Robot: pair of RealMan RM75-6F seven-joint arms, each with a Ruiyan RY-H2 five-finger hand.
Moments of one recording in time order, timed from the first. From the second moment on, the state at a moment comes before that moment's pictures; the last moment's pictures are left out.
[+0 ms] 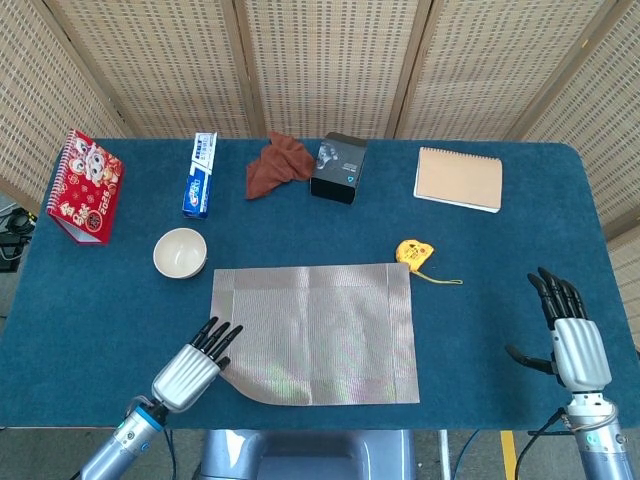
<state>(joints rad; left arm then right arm) -0.39 -1.55 0.21 -1.52 1.66 1.29 0.59 0.12 -1.19 0.09 -1.63 -1.52 1.49 0.17</state>
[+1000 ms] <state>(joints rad) -0.39 -1.46 -0.05 -1.44 1.43 1.31 0.38 0.12 -1.20 0.07 -1.64 -1.54 1.49 0.14</state>
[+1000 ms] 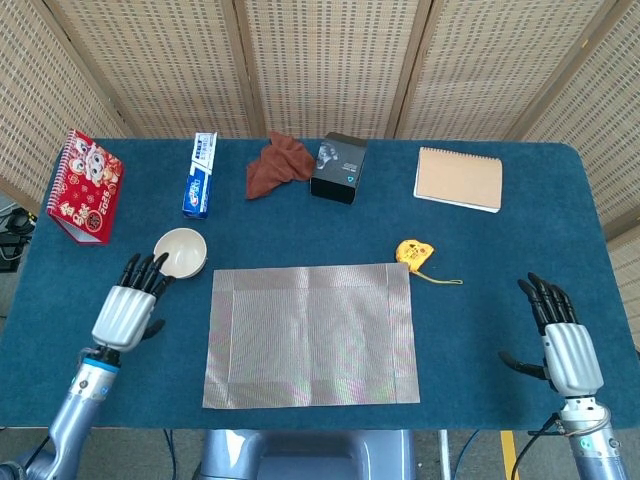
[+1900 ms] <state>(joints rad) -0.52 -1.65 -0.17 -1.15 1.20 1.11 0.48 0.13 -1.19 0.08 -1.64 -1.52 1.47 0.16</state>
